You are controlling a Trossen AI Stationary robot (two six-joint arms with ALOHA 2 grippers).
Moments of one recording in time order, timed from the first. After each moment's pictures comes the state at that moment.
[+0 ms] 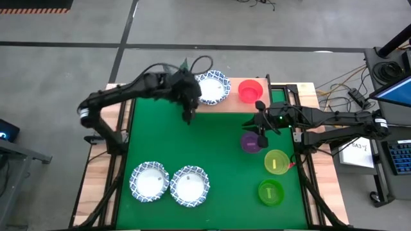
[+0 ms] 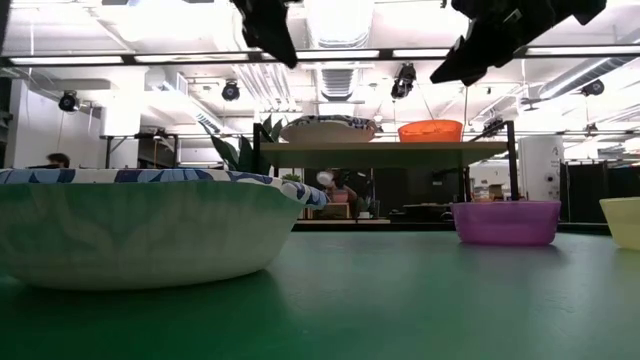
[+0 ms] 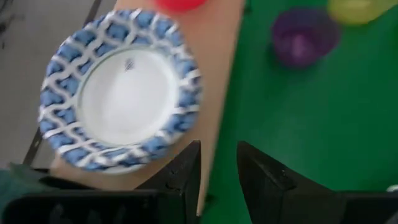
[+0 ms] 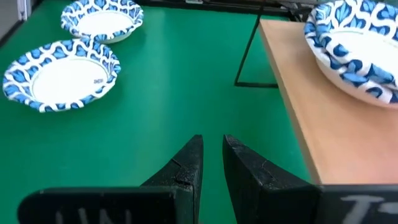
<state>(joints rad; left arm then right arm) 0.25 1.60 1.73 -1.01 -0.10 0.13 -0.14 0.94 0.74 -0.32 -0.09 -0.13</state>
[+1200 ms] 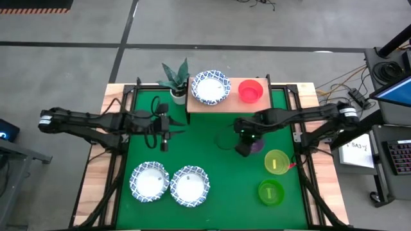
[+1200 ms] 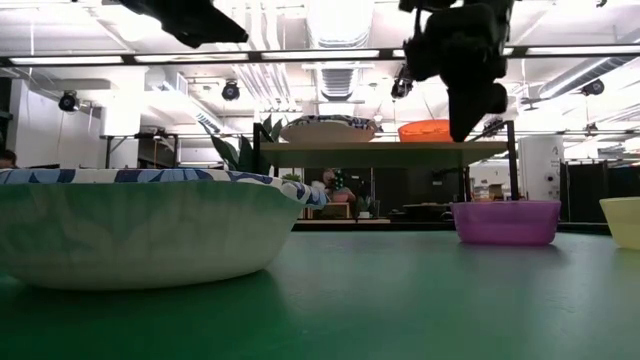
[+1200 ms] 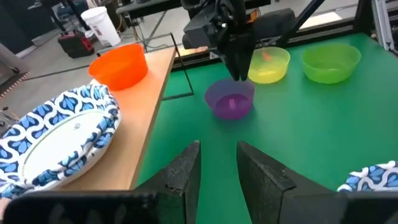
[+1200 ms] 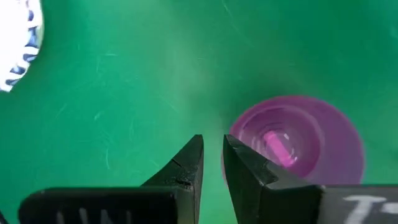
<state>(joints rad) -0.05 0.96 0.78 -0.17 -0.20 0.20 -0.01 1.47 1.17 -0.94 -0.08 0.58</state>
